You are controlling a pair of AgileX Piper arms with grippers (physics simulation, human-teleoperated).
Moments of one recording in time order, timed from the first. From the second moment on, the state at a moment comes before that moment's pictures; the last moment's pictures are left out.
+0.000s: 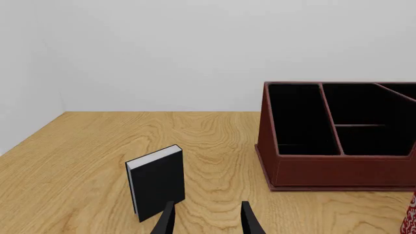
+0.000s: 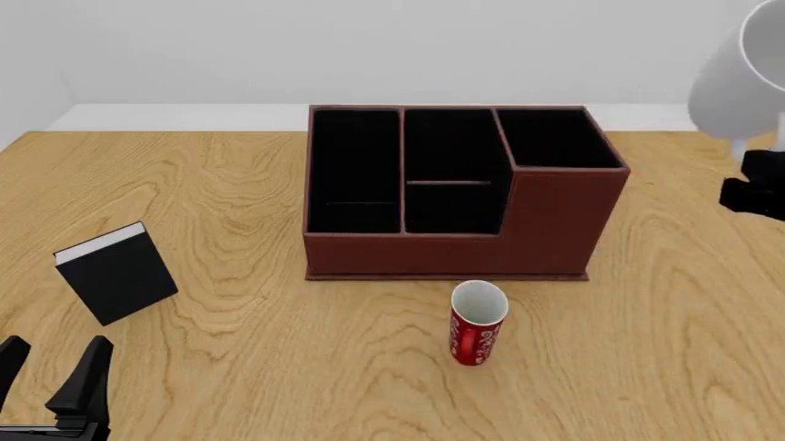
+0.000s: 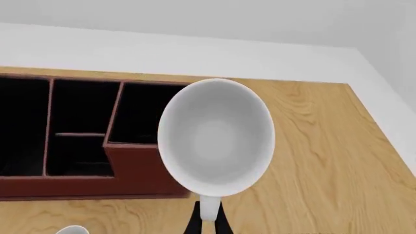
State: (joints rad) left arm 0.00 0.00 0.00 0.00 0.00; right arm -0.10 0.85 -0.92 0.49 -0.12
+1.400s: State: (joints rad) left arm 0.00 0.00 0.00 0.00 0.00; right arm -0.19 1.35 -1.03 0.33 -0.01
